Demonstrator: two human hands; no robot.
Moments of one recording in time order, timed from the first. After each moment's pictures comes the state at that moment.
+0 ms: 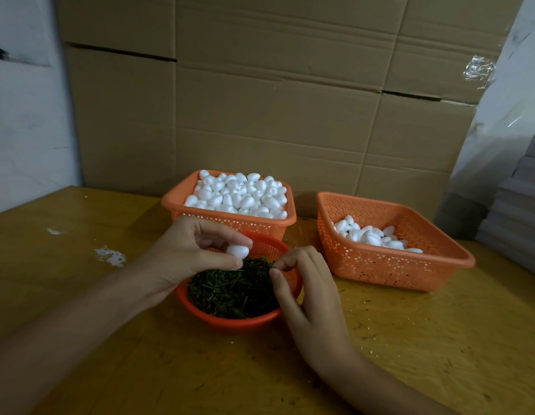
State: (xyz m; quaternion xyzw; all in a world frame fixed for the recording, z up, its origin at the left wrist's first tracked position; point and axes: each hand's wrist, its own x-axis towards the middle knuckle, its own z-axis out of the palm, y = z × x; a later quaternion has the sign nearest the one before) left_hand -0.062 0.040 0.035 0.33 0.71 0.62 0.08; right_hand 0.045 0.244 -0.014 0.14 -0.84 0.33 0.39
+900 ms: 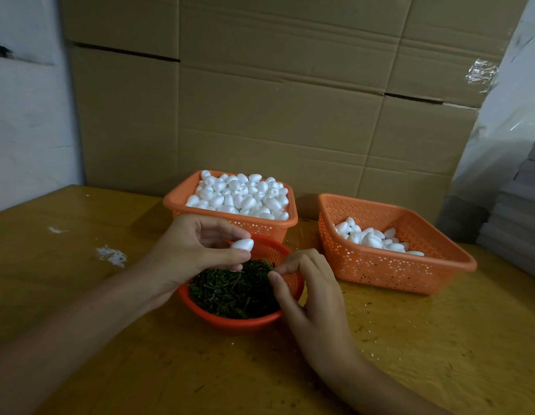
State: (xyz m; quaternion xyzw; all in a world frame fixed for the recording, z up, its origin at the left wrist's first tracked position) left_hand -0.057 0.046 0.035 0.30 0.66 0.68 0.08; right_hand 0.045 0.246 -0.015 0.14 -0.84 0.33 0.40
